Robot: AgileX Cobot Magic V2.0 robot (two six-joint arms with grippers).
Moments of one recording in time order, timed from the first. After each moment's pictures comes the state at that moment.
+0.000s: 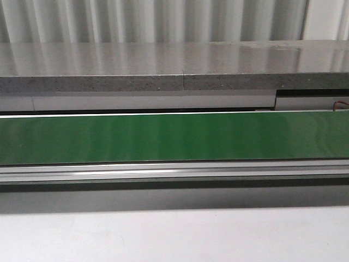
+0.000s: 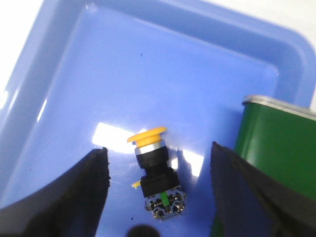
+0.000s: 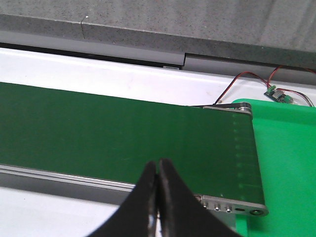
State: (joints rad) left arm 0.39 1.58 -1.09 -0.10 0.57 0.17; right arm -0.11 0.47 -0.55 0.31 0.56 -0.34
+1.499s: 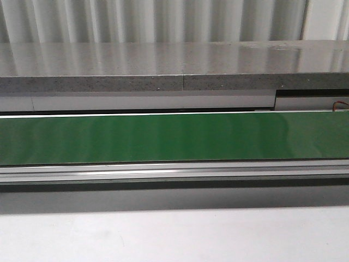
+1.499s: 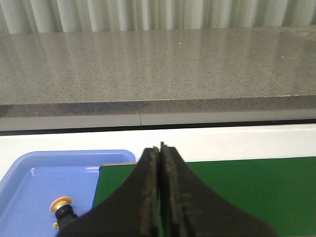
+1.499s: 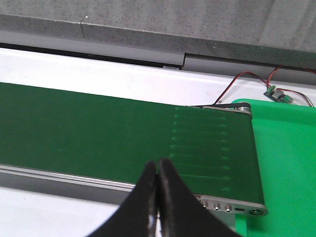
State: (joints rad) left arm 0.07 0.32 -0.65 -0.16 0.62 0.17; right arm -0.11 0.47 -0.55 0.31 0.56 -0.34
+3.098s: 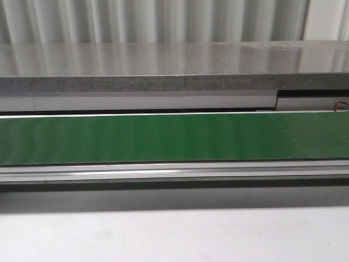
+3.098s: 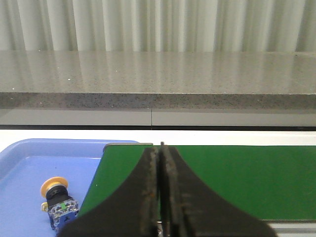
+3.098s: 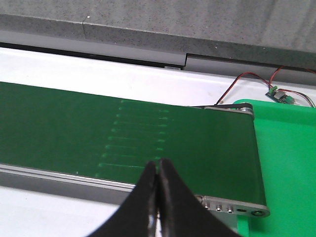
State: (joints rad) left arm -0.02 0.00 0.00 0.09 0.09 -0.08; right arm -0.11 0.47 -0.55 0.31 0.56 -0.34
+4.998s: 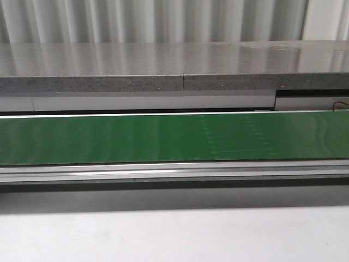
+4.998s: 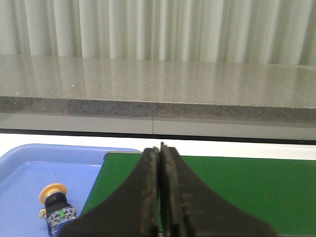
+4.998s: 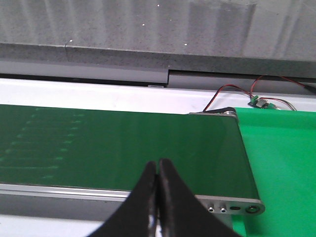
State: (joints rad) left arm 0.00 0.00 0.00 0.06 0.06 -0.08; right arm -0.08 0.26 -0.28 0.24 0.32 -0.24
